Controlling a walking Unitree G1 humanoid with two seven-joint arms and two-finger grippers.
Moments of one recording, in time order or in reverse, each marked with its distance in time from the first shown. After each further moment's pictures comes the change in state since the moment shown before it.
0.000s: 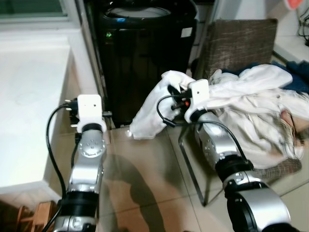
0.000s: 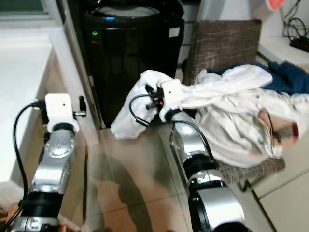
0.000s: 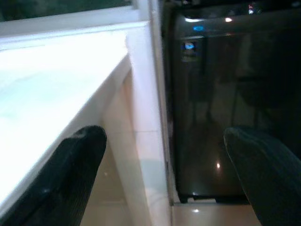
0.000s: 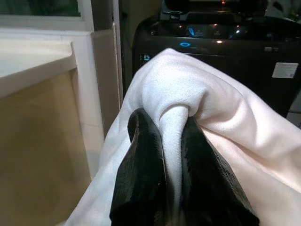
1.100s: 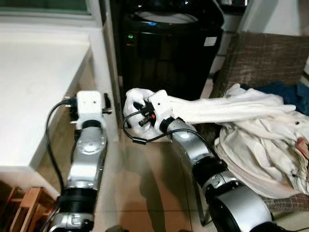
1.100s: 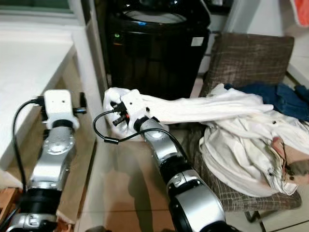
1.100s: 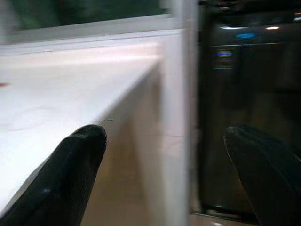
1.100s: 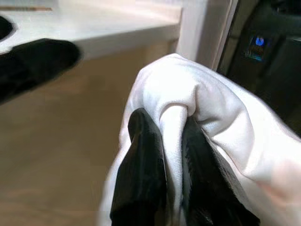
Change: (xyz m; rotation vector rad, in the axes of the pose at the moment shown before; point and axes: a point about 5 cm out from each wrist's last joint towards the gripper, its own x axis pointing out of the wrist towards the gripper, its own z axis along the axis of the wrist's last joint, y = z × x) left arm 0.008 0.013 0.005 -0.008 -0.026 0.030; right arm 0.021 0.083 -0.013 -0.059 0.114 0.238
